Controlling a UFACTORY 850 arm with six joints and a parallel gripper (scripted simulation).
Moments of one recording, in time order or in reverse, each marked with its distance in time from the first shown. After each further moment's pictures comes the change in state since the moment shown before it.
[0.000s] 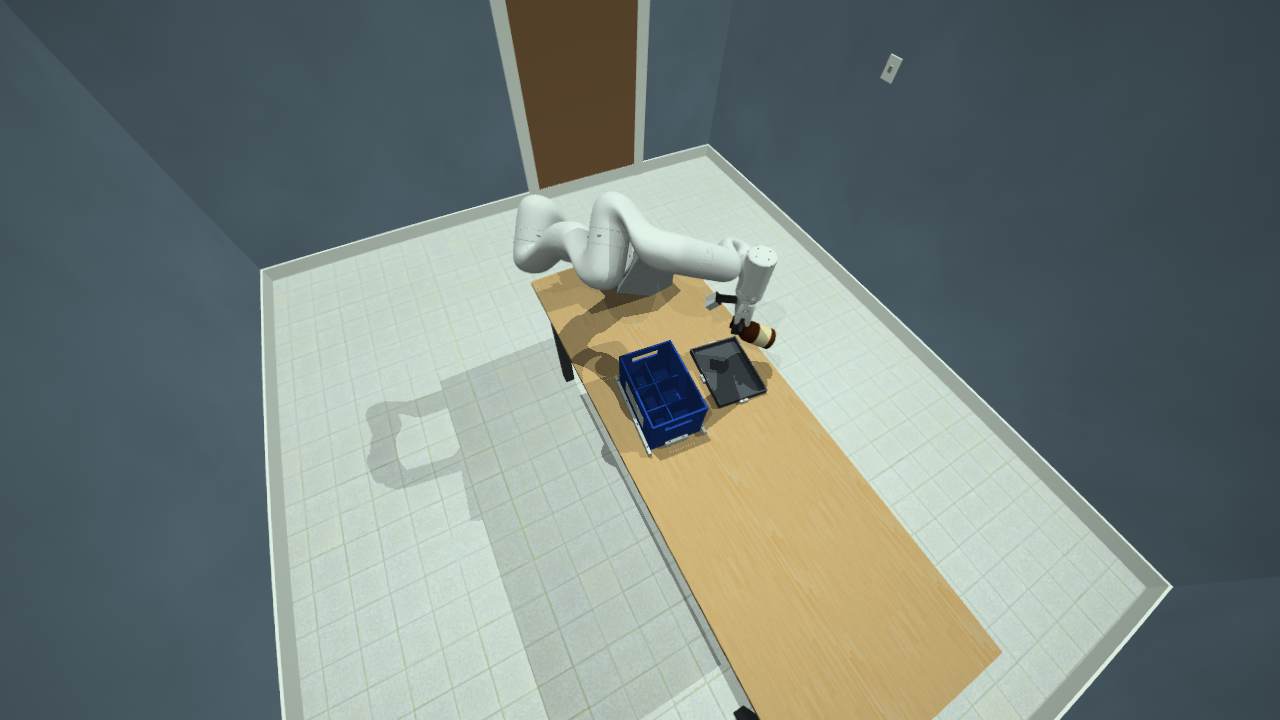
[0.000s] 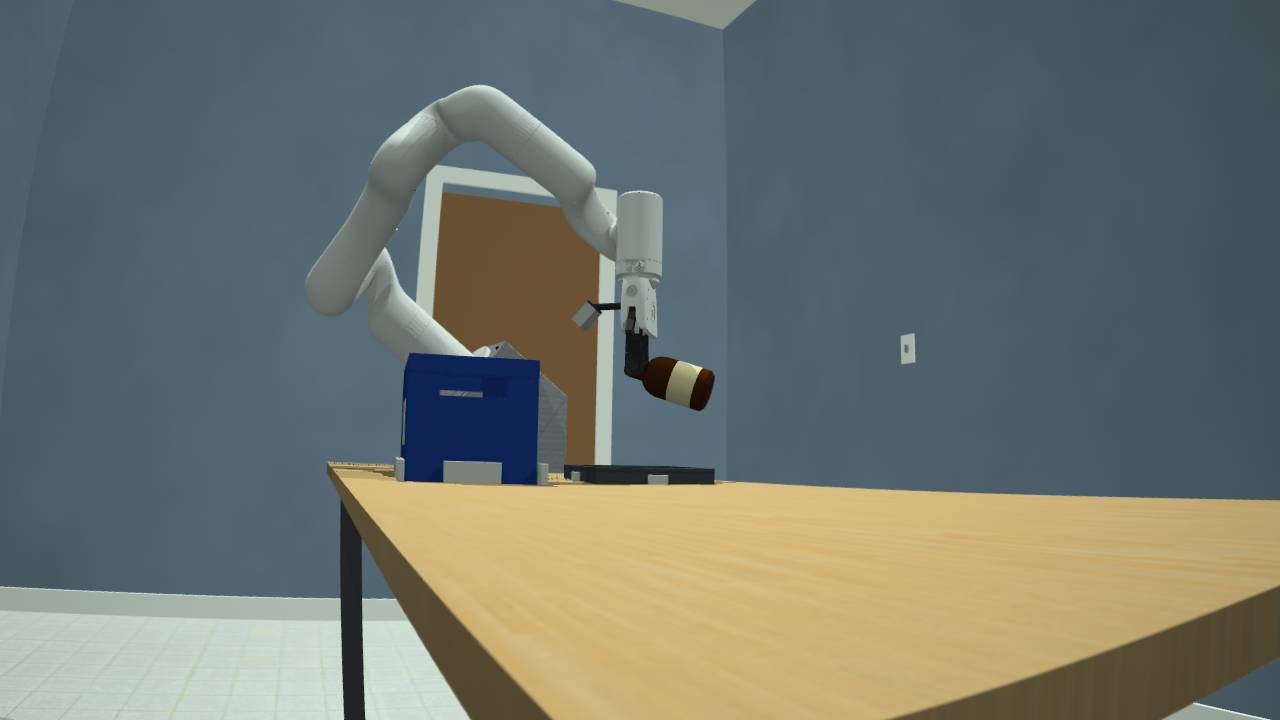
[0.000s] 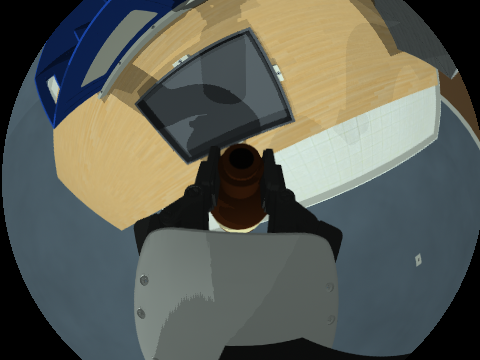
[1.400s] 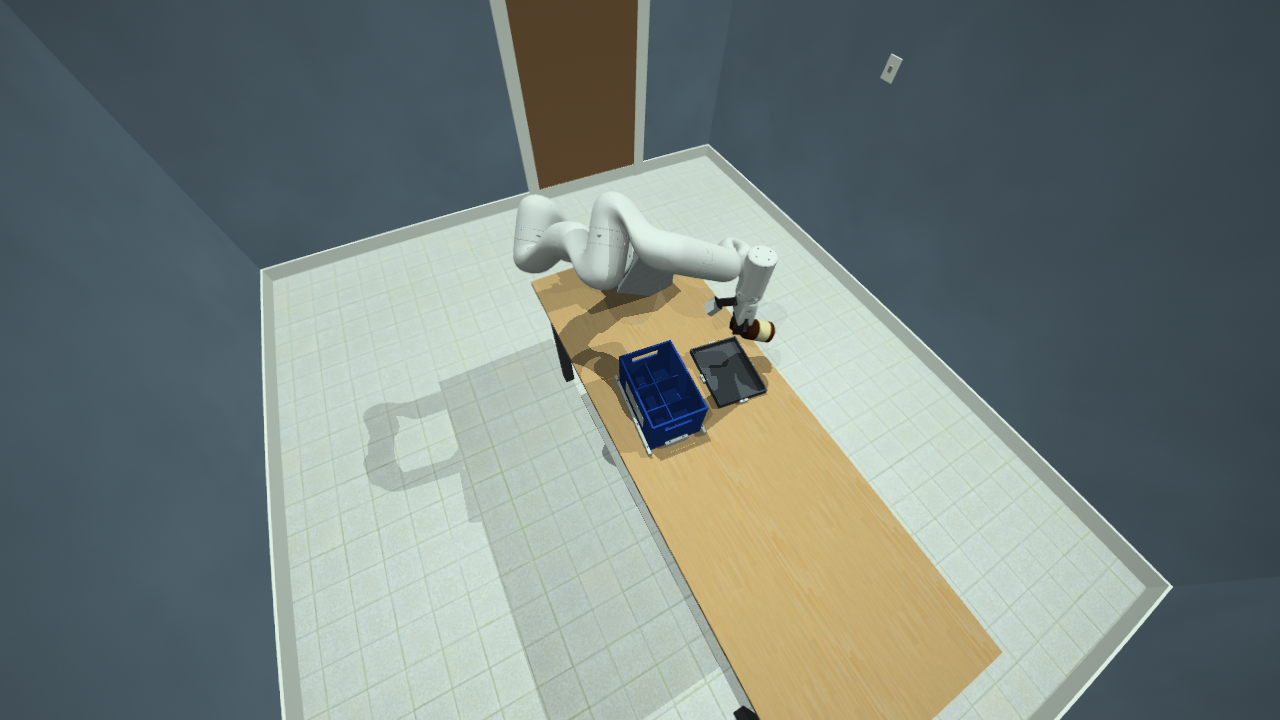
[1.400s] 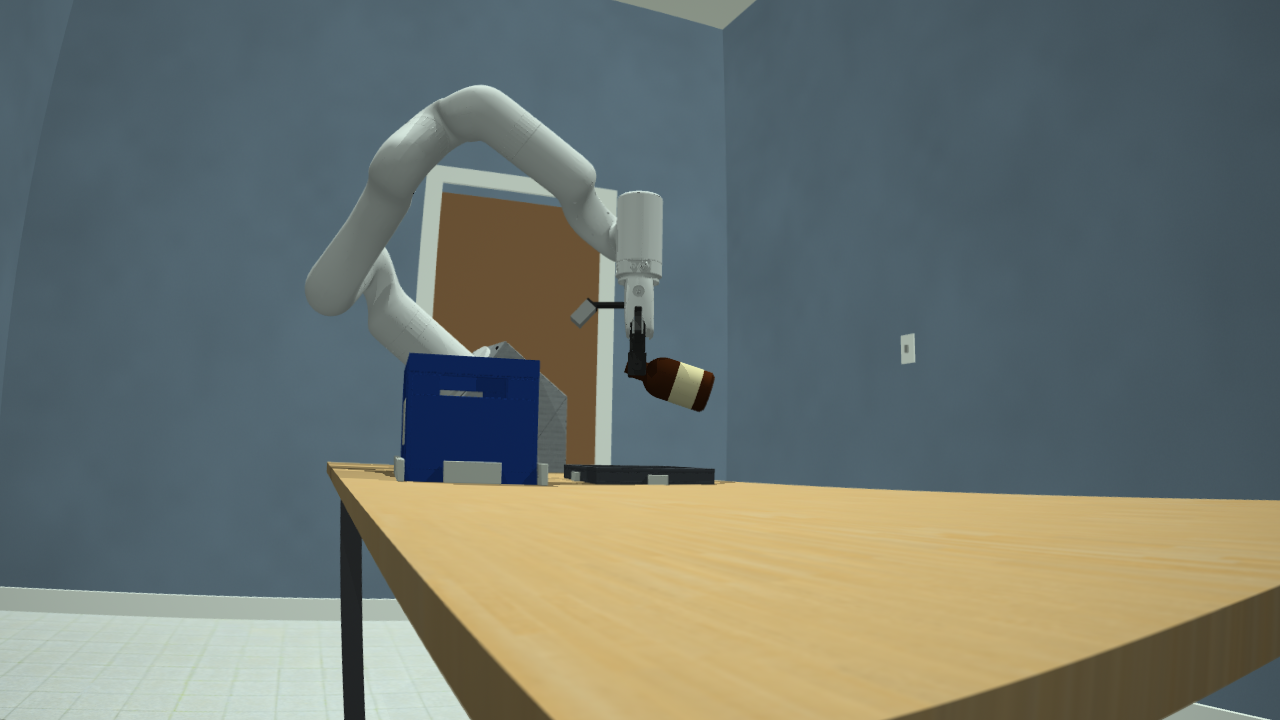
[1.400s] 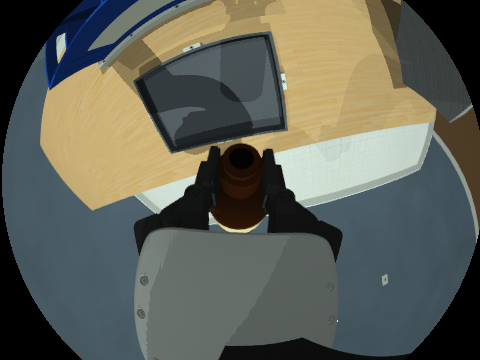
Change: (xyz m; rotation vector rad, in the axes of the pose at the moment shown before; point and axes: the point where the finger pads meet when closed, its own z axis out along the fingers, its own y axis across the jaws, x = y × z) arm 0.000 0.000 0.000 0.000 0.000 -0.237
